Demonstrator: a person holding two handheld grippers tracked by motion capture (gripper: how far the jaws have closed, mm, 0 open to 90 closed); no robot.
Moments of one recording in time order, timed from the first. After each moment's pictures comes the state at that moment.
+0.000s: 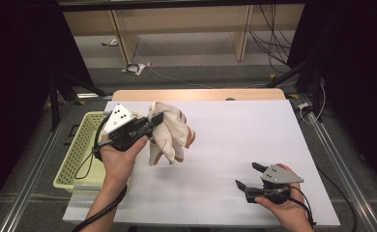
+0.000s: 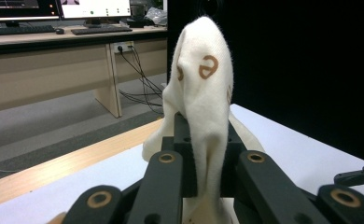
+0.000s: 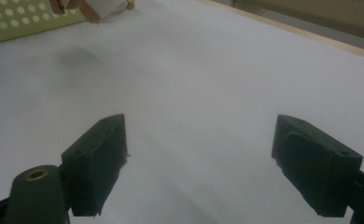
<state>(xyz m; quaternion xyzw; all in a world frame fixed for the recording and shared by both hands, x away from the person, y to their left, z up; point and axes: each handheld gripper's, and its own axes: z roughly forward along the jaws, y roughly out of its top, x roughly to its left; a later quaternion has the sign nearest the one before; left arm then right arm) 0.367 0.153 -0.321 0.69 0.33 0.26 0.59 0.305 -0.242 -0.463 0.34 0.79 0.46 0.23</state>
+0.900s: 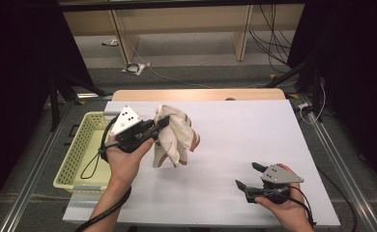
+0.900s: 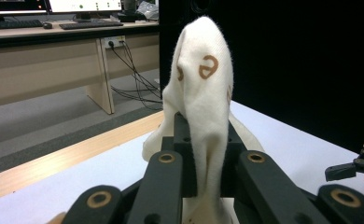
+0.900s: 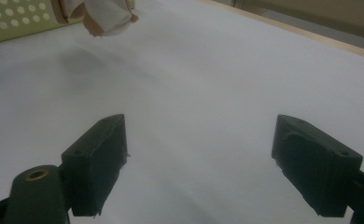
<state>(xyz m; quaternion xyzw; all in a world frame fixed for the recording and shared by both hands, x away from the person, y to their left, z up) 0.369 0.142 -0.328 0.70 0.33 0.24 0.59 0.305 -0.243 -0.463 0.34 0.79 0.46 0.23</state>
